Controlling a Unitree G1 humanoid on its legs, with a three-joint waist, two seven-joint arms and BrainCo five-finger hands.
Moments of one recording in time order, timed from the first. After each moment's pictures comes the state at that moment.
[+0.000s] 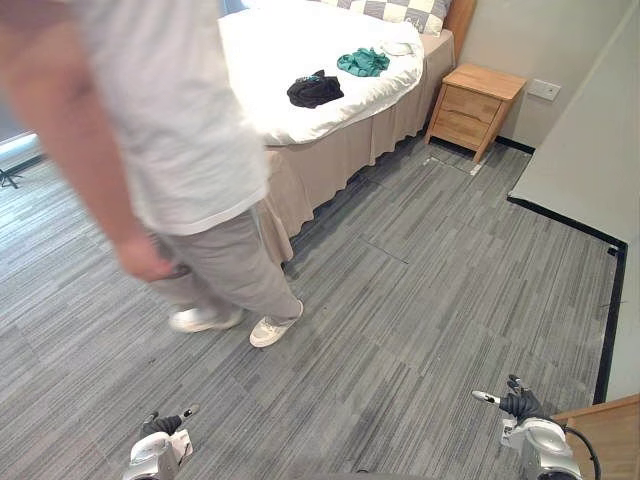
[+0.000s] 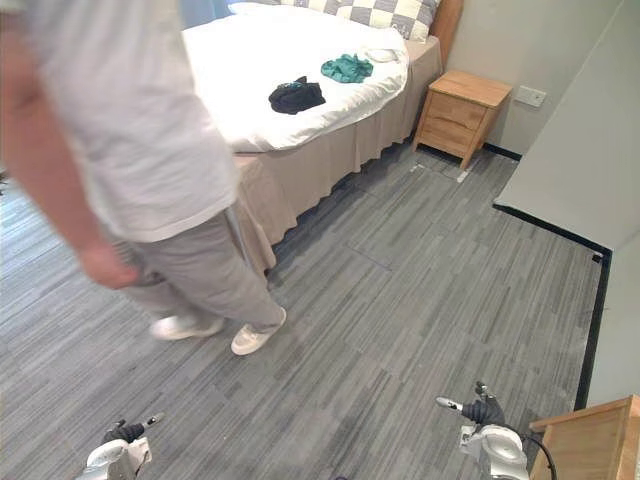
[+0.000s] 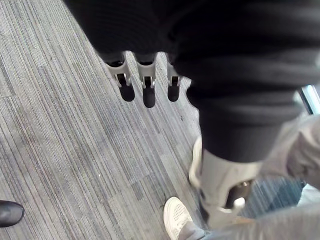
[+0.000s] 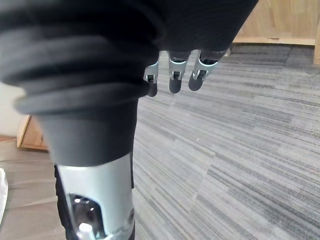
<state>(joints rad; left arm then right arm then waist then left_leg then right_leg) -0.03 0.32 0.18 1.07 -0.34 0.00 0.21 -0.05 -0.38 -0.30 1.02 0.08 -0.15 0.05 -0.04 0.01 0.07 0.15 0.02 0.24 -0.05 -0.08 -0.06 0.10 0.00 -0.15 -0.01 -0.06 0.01</state>
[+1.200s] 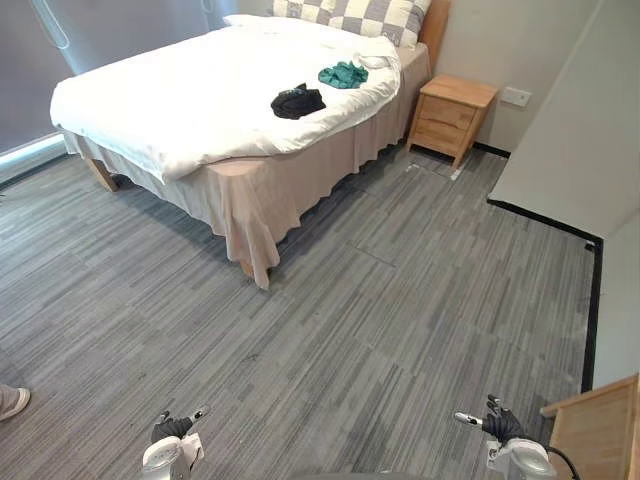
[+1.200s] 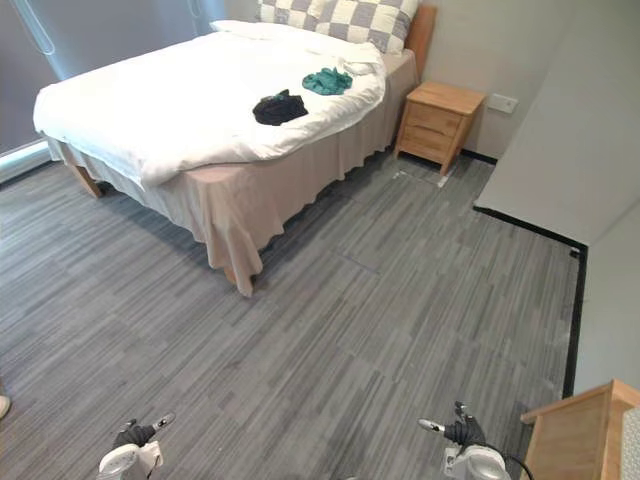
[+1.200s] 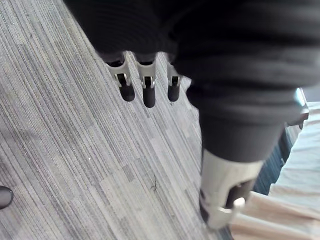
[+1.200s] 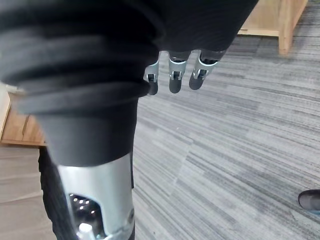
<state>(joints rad) 0.00 0.27 0.12 1.07 -0.38 -0.08 0.21 0.06 -0.26 -0.26 1.01 0.09 -0.11 0.08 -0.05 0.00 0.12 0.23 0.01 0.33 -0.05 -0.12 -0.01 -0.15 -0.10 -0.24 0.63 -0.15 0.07</state>
